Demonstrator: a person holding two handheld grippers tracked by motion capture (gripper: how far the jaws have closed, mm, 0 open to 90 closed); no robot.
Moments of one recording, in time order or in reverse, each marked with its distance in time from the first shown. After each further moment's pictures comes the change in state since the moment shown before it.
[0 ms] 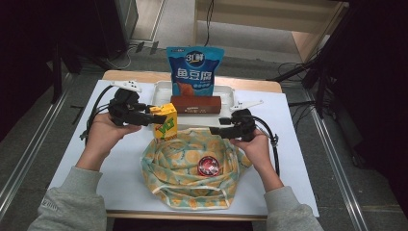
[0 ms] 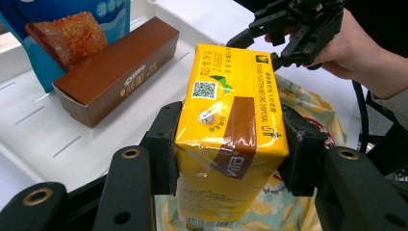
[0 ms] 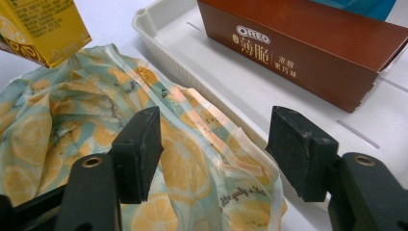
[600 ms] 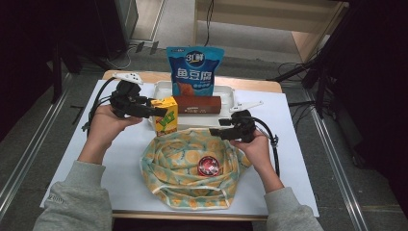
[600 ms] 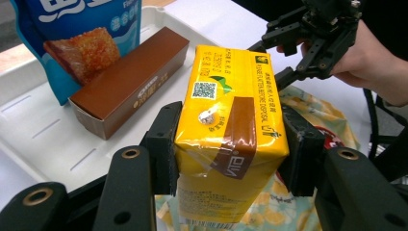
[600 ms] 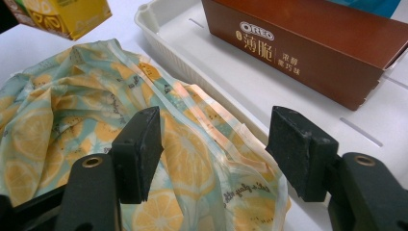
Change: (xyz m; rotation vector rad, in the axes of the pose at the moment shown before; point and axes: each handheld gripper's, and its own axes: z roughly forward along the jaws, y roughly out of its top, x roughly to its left) left arm 0.013 0.013 0.002 0.000 0.014 0.016; right arm 0.003 -0.002 0.000 0.008 -0.001 -0.010
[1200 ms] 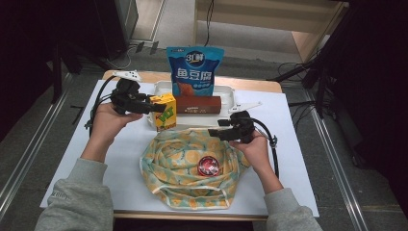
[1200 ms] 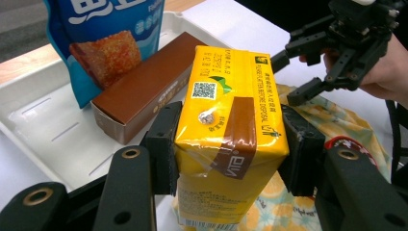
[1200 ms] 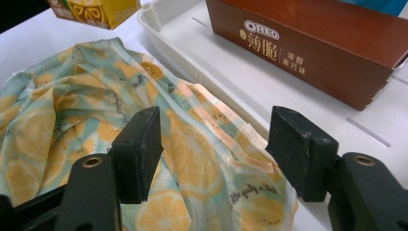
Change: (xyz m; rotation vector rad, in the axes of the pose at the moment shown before) left arm 0.021 -0.004 0.008 -0.036 0.025 -0.024; right arm 0.003 -0.001 0.002 0.000 0.003 -0.004
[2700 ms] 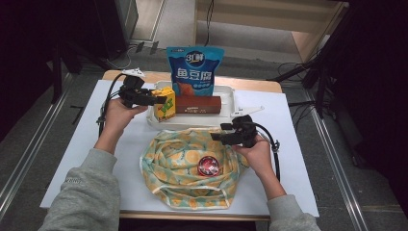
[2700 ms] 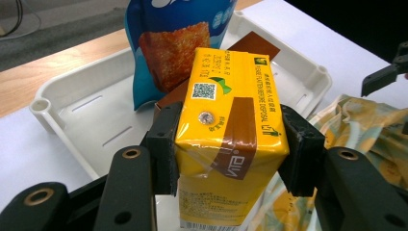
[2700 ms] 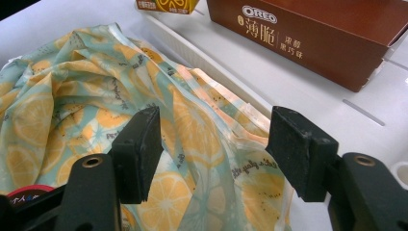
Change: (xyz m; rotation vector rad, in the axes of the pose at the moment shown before) left arm 0.055 -0.010 0.044 -0.027 0.105 -0.045; right arm 0.004 -0.011 -0.007 0.010 -0.024 0.006
